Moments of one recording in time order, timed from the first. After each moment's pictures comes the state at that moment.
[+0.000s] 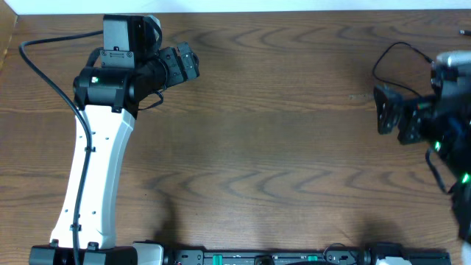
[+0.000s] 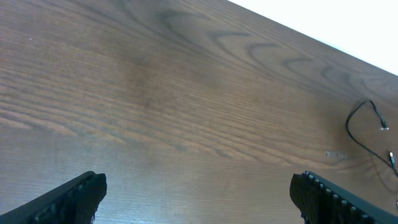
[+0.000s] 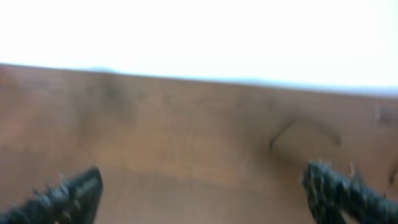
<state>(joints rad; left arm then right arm) -0.09 1.51 1.60 -0.94 0.20 -0.41 -0.02 0.92 1.36 -0.83 -0.22 -0.02</state>
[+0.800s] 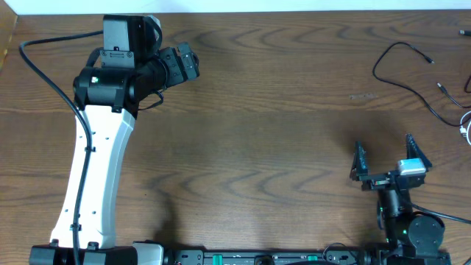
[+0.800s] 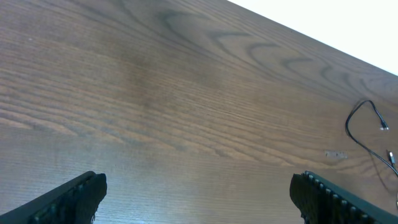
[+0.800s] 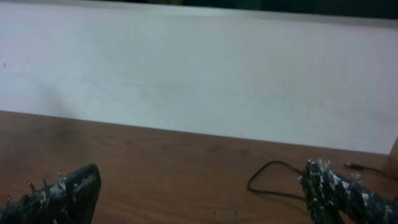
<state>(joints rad) -0.09 1.51 1.60 -0.94 0.20 -0.41 -0.02 0.03 0.09 0.08 -0.13 -0.03</state>
